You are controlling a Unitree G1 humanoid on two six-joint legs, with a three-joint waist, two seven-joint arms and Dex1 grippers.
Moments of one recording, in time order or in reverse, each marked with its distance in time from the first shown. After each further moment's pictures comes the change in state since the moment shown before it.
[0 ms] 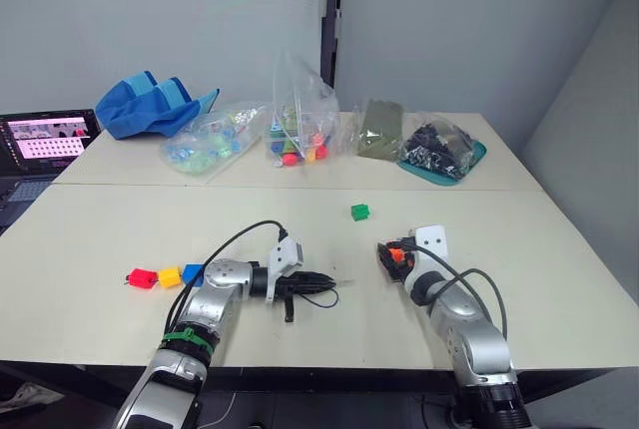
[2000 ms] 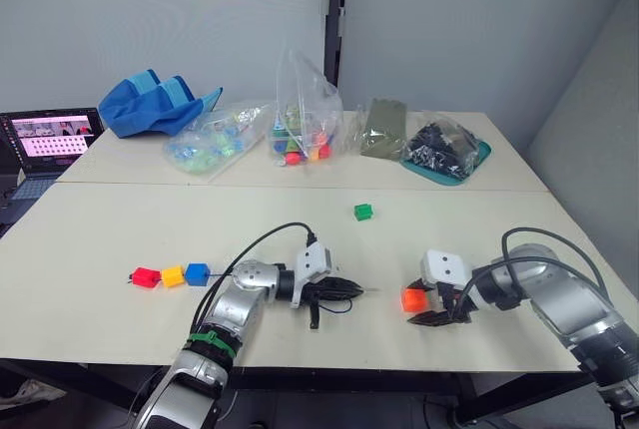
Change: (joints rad) left arm 0.001 -0.092 -0.078 -0.057 0.043 0.008 0.038; right arm -0.207 -0.774 0.365 0.115 0.007 -0.174 1.101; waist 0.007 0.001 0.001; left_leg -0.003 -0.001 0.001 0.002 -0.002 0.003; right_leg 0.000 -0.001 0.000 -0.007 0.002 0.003
